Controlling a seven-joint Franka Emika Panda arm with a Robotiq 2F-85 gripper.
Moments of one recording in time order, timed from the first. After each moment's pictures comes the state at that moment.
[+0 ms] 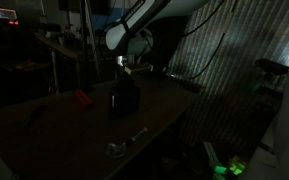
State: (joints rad) arm -0.06 0.25 -0.02 -2.03 -0.03 2.21 -0.07
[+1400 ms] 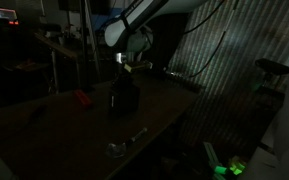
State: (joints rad) arm -0.05 0.22 -0.01 -2.03 -0.03 2.21 -0.10
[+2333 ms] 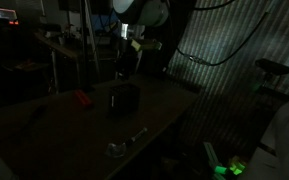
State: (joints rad) arm -0.02 -0.05 0.00 -2.15 -0.04 2.18 -0.10
